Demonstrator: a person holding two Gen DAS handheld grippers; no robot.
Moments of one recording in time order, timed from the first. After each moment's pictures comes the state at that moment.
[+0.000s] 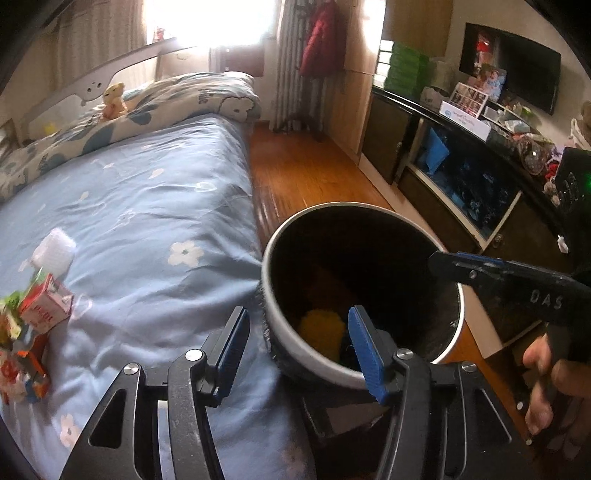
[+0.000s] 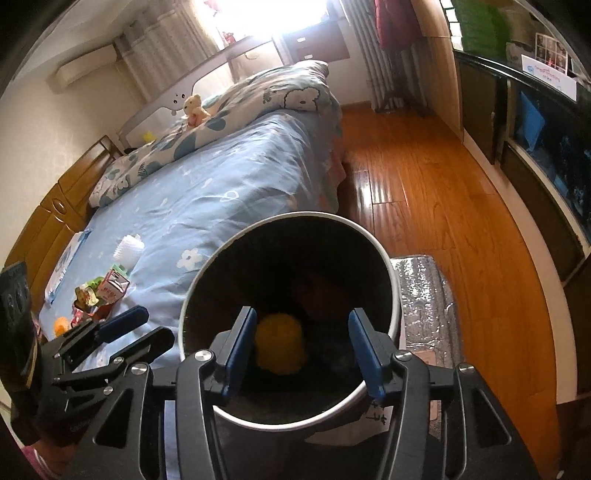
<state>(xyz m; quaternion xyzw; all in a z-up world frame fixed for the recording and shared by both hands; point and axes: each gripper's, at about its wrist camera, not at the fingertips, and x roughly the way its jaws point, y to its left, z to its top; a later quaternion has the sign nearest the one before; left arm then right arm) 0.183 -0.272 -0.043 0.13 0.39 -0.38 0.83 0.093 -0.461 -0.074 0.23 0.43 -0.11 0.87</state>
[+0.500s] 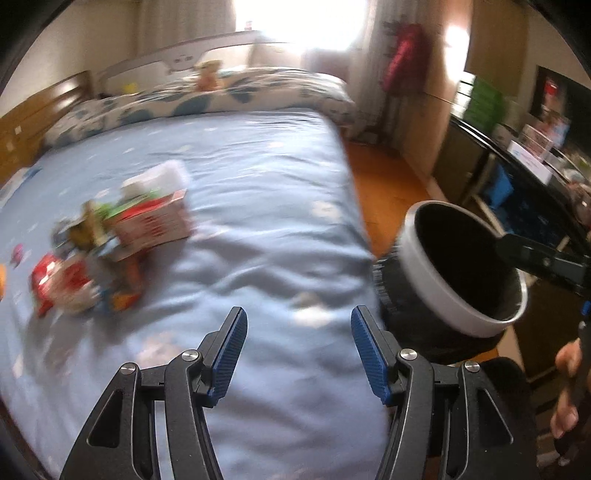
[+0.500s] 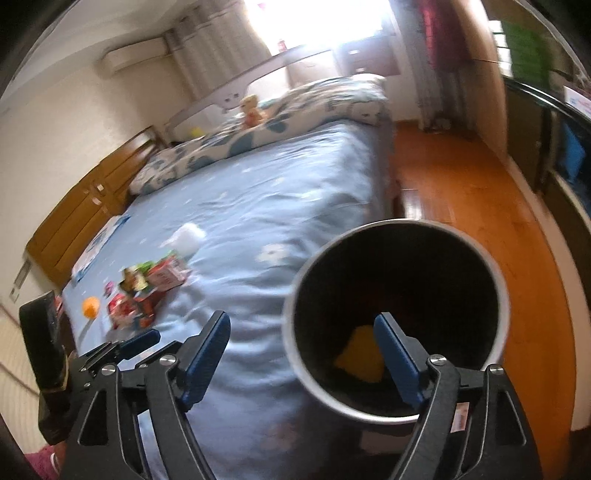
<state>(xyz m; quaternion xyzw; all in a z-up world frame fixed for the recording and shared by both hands) 0.164 -0.150 -0.044 0.07 0.40 -0.25 0.88 0.119 -0.368 -0.058 0.20 0.41 -0.01 0.89</state>
